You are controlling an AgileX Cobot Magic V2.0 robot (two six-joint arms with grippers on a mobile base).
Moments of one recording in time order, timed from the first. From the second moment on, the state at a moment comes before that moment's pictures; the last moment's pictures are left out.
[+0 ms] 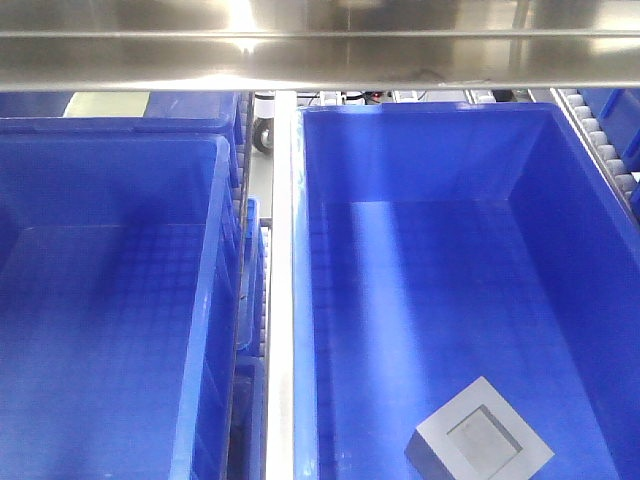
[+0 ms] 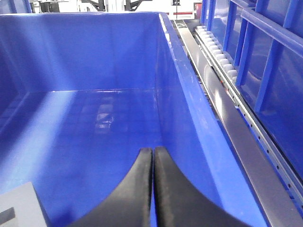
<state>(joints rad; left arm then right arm) -1.11 0.20 -0.52 0.00 0.51 -0.06 -0.03 -0.01 0.02 0.01 0.19 0.01</state>
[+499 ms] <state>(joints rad) -1.11 0.20 -0.52 -0.06 0.51 0.01 -0.03 -0.01 0.02 0.01 0.19 0.01</state>
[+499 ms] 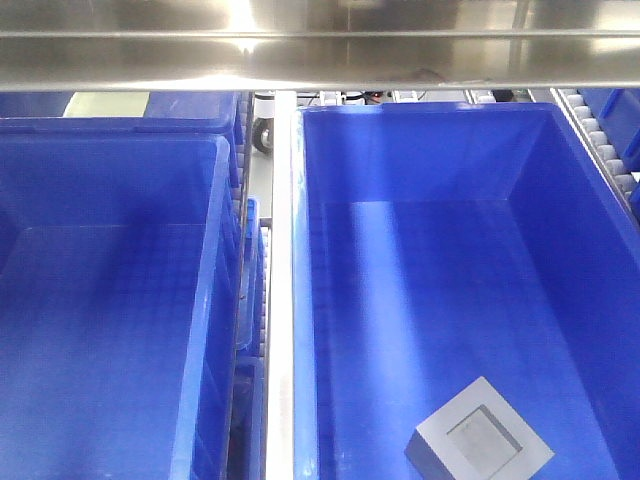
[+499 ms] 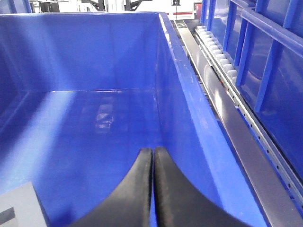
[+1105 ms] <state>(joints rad) -0.78 0.20 -0.52 0.04 0.53 0.03 -0.03 -0.01 0.02 0.01 0.19 0.01</state>
